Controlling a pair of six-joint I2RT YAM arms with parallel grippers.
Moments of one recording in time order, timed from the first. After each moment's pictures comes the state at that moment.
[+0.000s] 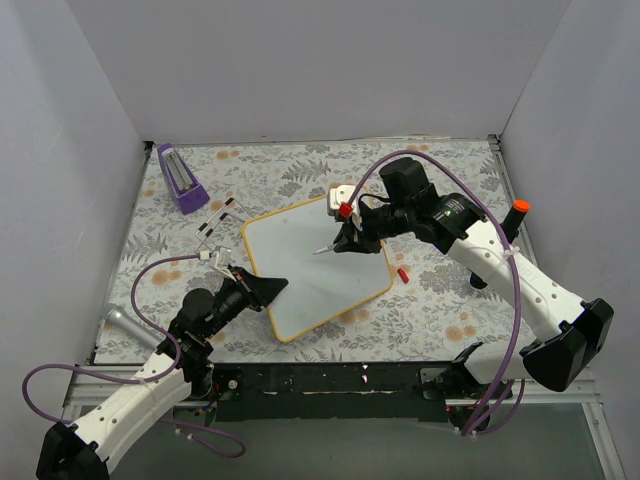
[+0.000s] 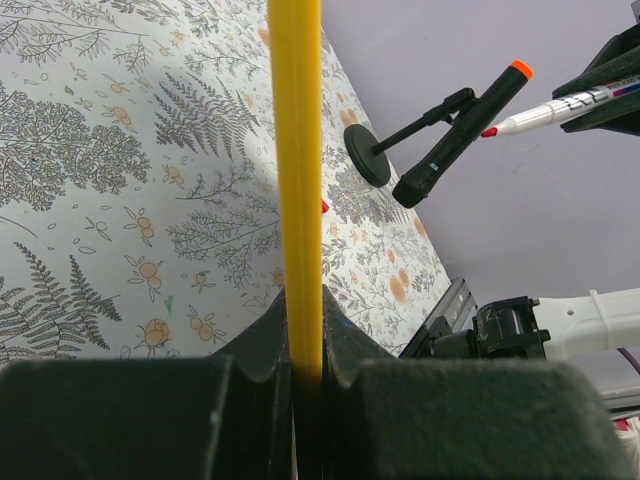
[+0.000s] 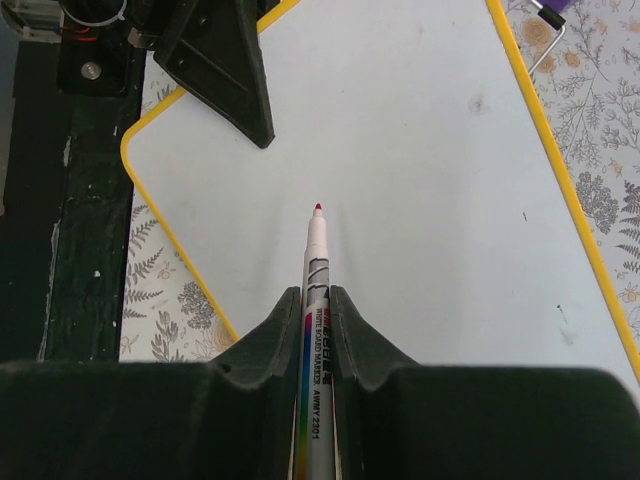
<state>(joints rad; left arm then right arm) -0.59 0.44 0.10 0.34 0.19 -0.85 0.73 1.34 1.40 -0.76 -0.70 -0.63</state>
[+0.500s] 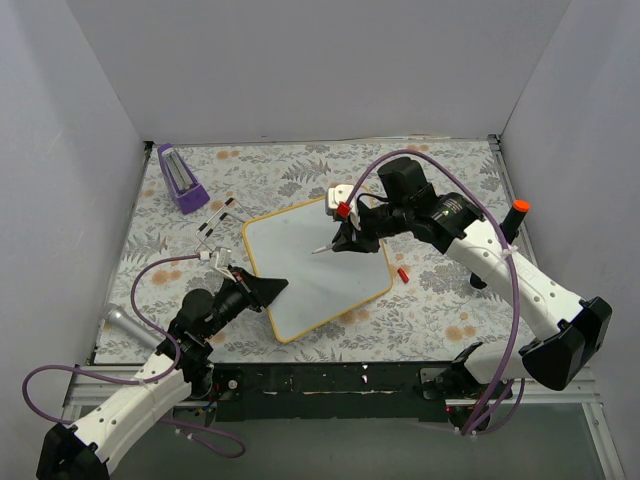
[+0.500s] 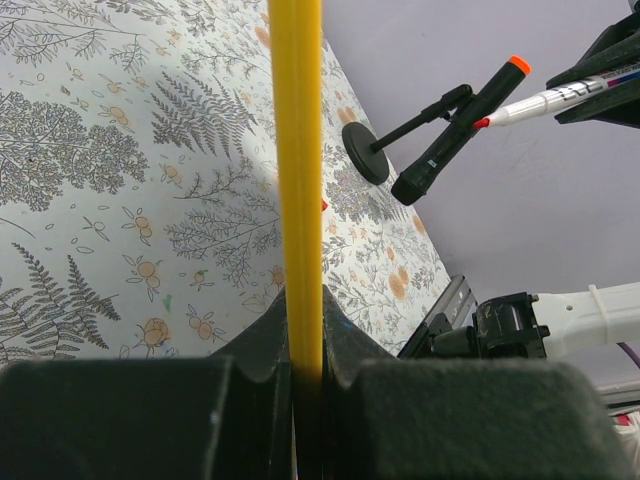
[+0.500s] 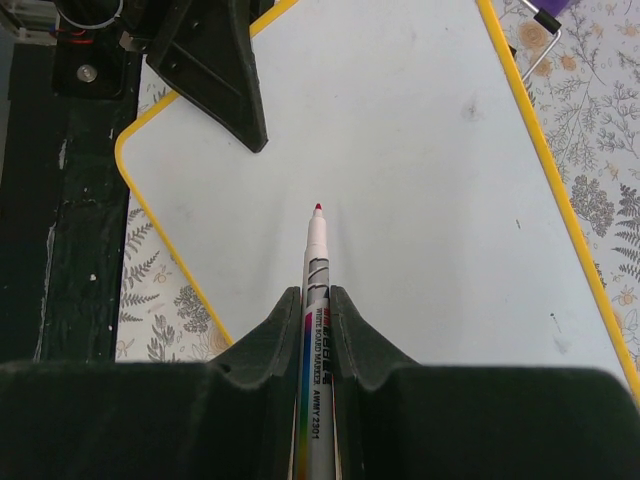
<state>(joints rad) -0.59 0.43 0.10 0.33 0.19 -0.84 0.74 1.34 1.40 -0.74 -0.70 -0.63</state>
